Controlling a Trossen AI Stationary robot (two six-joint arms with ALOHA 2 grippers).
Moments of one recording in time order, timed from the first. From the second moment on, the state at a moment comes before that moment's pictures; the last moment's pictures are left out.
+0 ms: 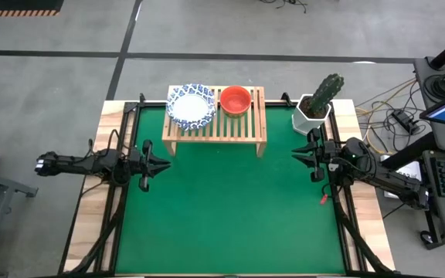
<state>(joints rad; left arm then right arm) -0.09 0.02 0.02 0.07 -0.15 -0.12 -0.43 0.03 0.03 0.13 -0.43 0.02</state>
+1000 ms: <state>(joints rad) -0.09 0.02 0.02 0.07 -0.15 -0.12 -0.42 0.00 0.03 0.13 -0.42 0.02</state>
